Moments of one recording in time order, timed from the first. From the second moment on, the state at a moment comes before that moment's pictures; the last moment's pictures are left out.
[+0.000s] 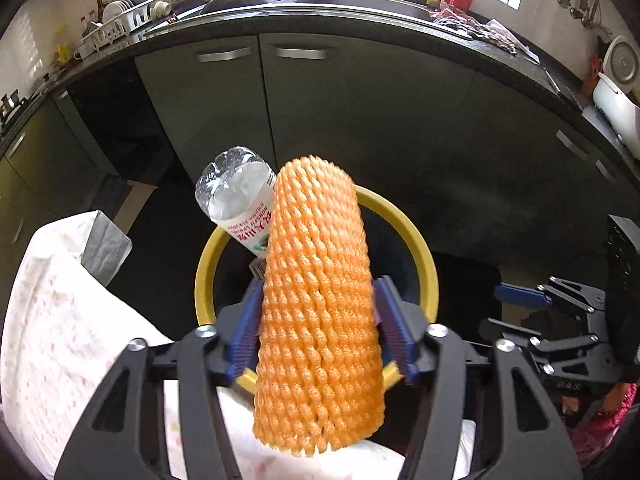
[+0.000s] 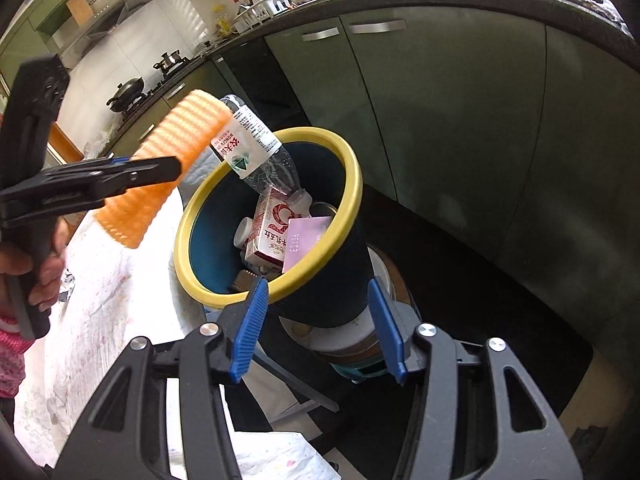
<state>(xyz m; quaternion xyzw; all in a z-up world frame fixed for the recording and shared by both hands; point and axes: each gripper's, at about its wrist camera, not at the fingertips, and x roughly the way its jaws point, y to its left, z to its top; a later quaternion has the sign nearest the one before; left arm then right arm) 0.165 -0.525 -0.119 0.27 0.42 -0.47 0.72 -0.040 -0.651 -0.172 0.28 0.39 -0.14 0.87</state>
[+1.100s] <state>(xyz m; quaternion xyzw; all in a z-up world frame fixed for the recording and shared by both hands) 0.155 -0.076 -0.011 0.03 0.27 -0.24 0.93 0.052 -0.519 -0.134 0.14 0.43 -0.02 0.89</state>
